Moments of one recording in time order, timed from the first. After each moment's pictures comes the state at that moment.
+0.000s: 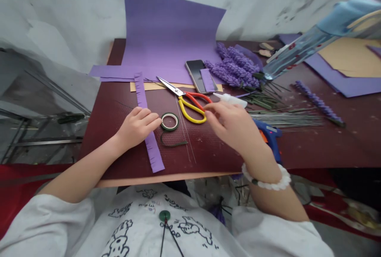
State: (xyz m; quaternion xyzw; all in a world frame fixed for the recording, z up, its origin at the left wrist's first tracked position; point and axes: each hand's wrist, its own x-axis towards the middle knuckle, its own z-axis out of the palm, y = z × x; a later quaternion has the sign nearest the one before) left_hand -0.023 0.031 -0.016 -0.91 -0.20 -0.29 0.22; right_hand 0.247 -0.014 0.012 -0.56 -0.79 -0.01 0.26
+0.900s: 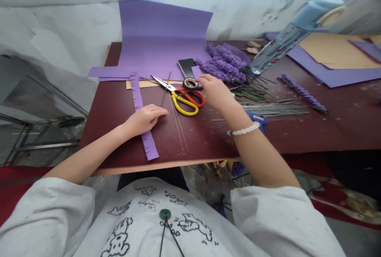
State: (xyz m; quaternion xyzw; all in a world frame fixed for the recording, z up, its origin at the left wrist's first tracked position) left_hand 0.001 0.042 -0.034 -0.94 -0.24 -0.22 -0.12; right_hand 0.279 0.063 -0.009 -0.59 -0.79 -0.04 0.16
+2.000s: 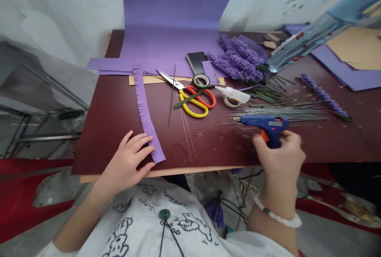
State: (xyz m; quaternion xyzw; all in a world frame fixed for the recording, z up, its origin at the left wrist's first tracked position) left_hand -0.047 -0.072 -0.021 -0.90 -0.39 -0.14 -0.12; right_hand 0.319 -0.094 -0.041 -0.90 -0.33 0.00 0.28
